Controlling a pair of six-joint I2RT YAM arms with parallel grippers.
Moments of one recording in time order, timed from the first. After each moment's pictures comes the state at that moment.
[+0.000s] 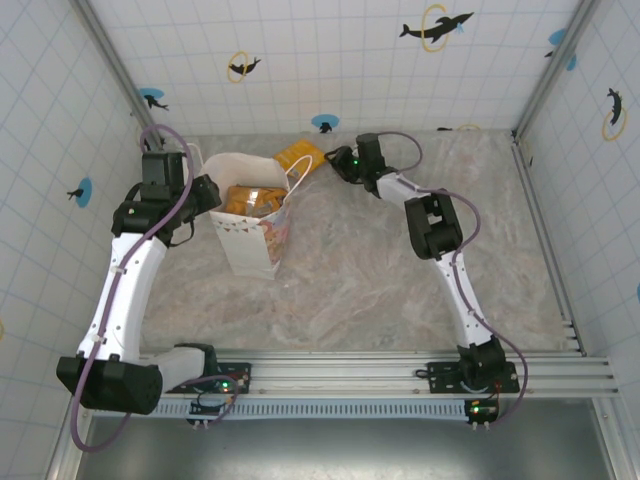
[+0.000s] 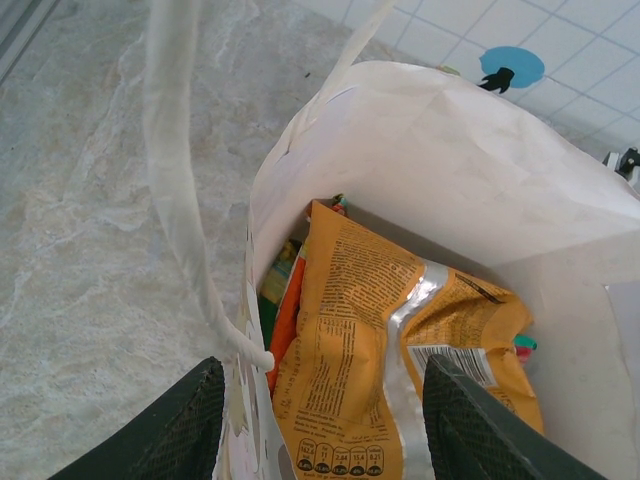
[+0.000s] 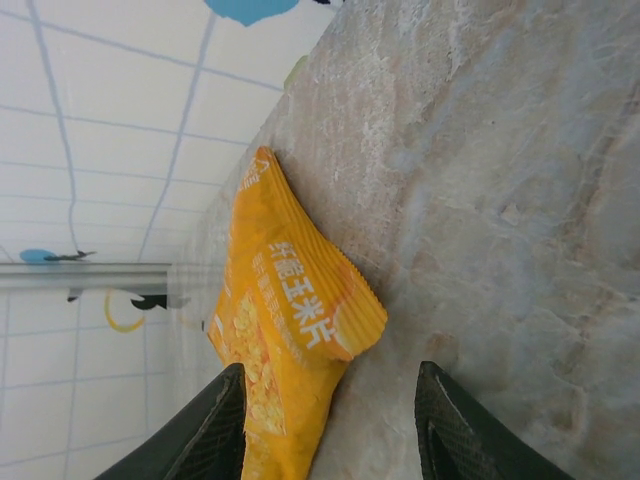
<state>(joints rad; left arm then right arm) -0.12 1.19 1.30 -0.86 0.02 -0.42 0.41 2.73 2.16 0.13 -0.38 1.12</state>
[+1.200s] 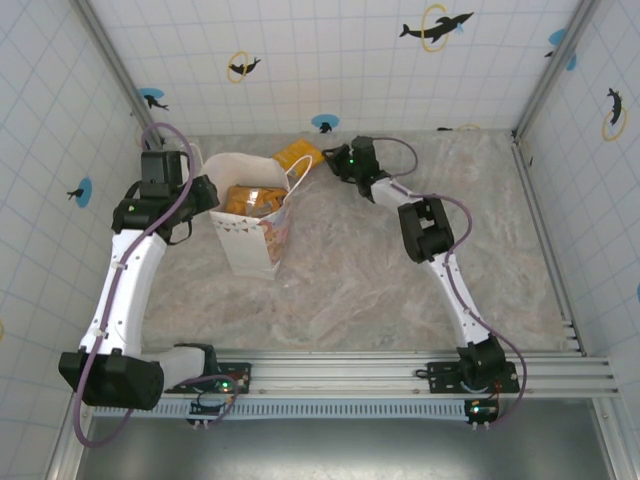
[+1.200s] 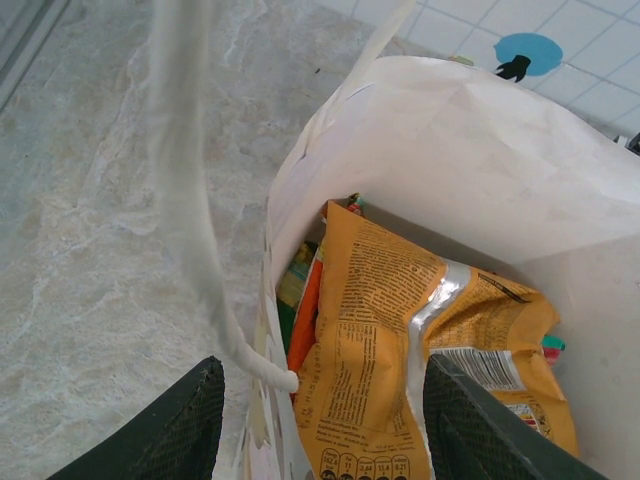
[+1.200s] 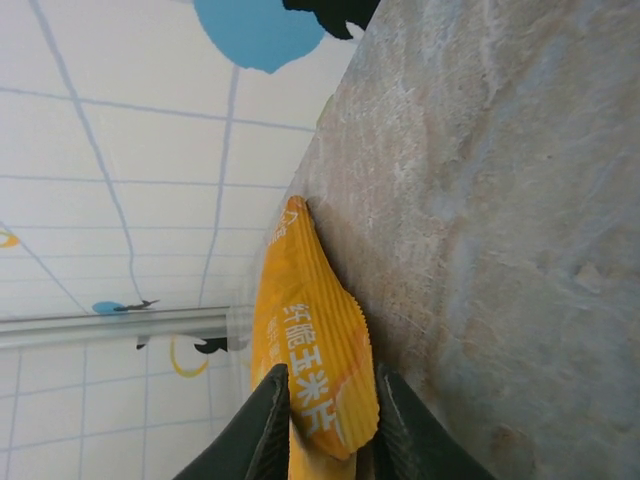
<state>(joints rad) -0.09 1.20 1.30 -0.86 0.02 -0.36 0.43 2.84 2.26 0.26 -0.32 1.30</state>
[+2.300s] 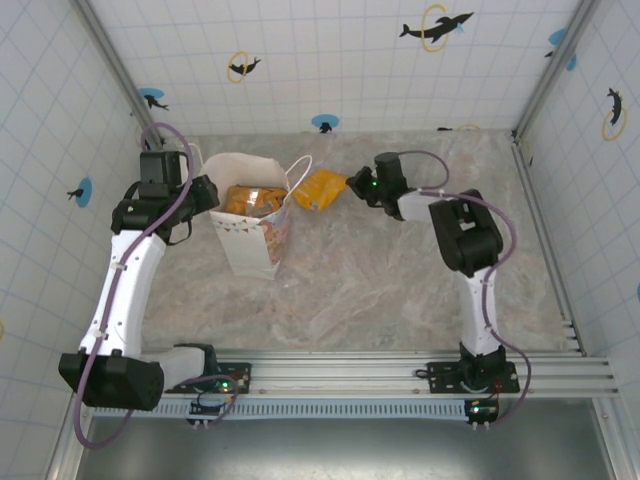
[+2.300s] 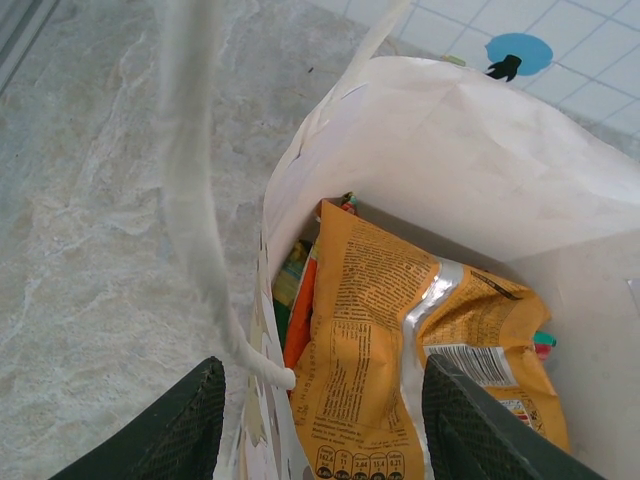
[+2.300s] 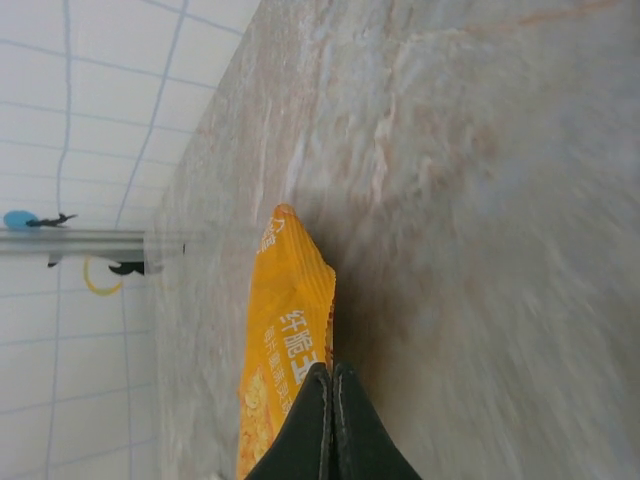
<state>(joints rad) -0.09 1.20 1.30 -0.86 0.05 -0.36 0.41 2.16 1.33 0.30 -0.30 1.06</state>
